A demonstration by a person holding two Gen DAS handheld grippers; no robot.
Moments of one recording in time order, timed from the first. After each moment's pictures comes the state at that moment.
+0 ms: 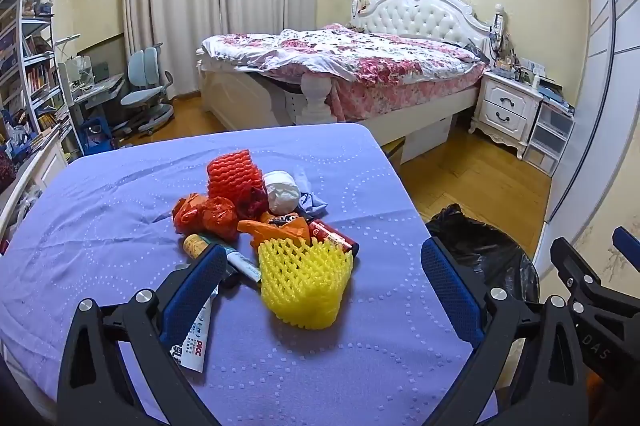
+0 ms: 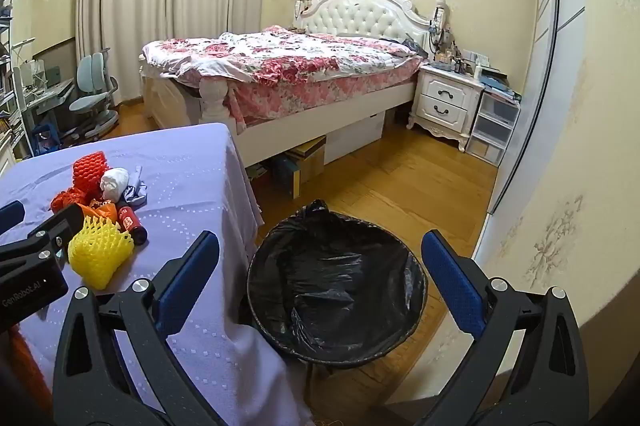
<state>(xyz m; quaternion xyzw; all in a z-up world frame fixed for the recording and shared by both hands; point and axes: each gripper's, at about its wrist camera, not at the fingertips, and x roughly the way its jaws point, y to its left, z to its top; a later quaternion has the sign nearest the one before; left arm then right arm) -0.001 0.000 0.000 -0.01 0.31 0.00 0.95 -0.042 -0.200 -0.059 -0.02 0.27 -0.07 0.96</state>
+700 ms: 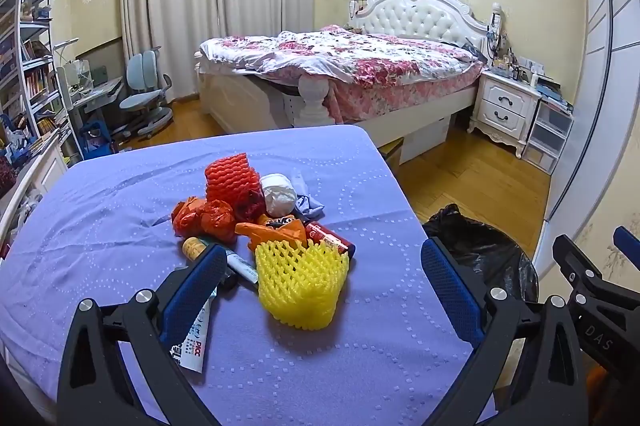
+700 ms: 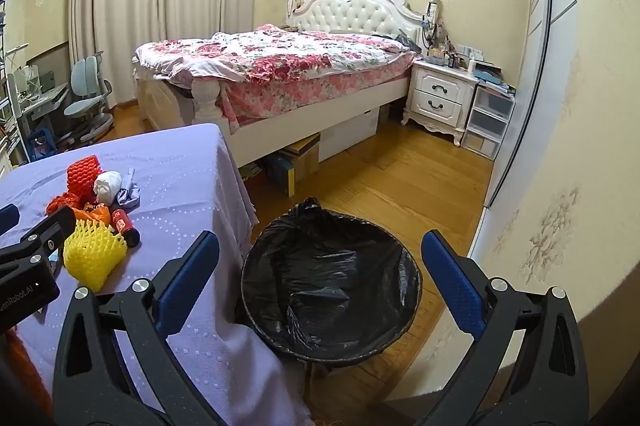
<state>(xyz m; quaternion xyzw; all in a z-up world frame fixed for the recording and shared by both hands) 0.000 -0.005 0.001 0.00 0.31 0.00 0.95 -0.040 -0.209 -0.059 -0.01 0.28 -0.08 0.96</state>
